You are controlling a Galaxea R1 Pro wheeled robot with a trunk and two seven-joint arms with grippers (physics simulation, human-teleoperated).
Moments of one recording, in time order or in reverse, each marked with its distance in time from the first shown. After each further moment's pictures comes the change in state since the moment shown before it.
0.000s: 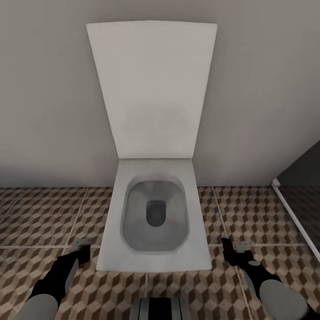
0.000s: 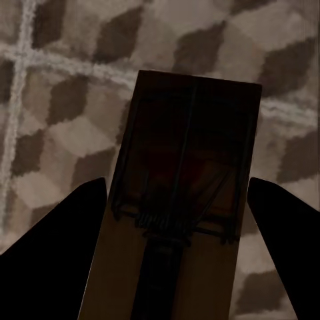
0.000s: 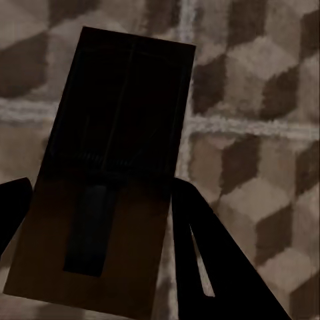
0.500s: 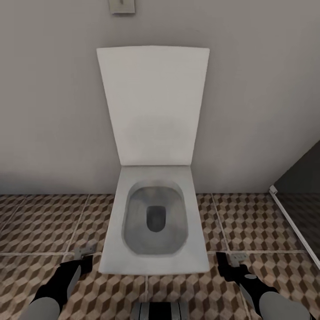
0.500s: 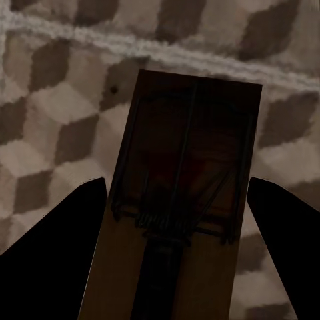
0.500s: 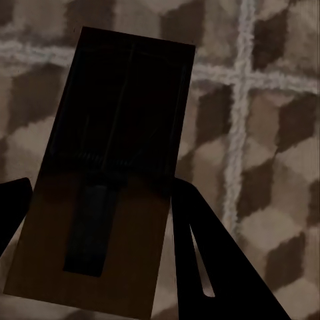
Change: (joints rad) left arm 0.000 -0.007 0.003 0.101 -0.004 0.005 0.005; right arm 0.050 0.000 0.001 0.098 0.015 0.003 -0.014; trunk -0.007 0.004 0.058
